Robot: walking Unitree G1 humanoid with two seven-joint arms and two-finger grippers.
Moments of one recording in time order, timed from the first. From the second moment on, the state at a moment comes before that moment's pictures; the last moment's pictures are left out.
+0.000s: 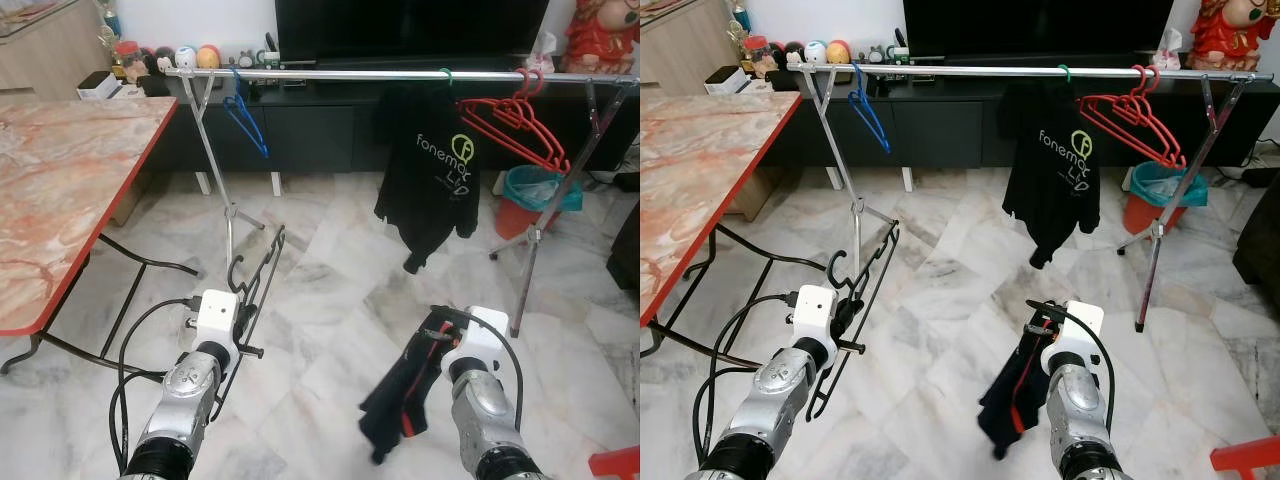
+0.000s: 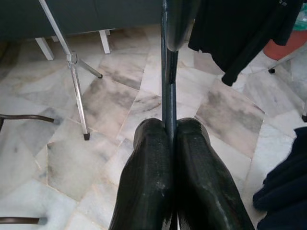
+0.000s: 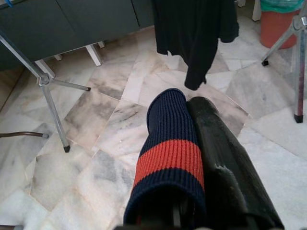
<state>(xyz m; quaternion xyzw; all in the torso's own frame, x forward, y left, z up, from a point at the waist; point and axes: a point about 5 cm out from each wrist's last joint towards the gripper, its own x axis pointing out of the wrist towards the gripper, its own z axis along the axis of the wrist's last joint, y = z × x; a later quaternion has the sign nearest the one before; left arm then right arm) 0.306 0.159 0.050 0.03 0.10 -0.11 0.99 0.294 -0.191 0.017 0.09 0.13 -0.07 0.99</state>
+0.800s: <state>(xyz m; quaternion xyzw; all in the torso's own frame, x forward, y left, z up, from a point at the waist) 0.305 0.160 0.052 0.03 0.09 -0.11 0.99 0.296 -0.185 0.019 0.08 0.12 -0.05 0.99</state>
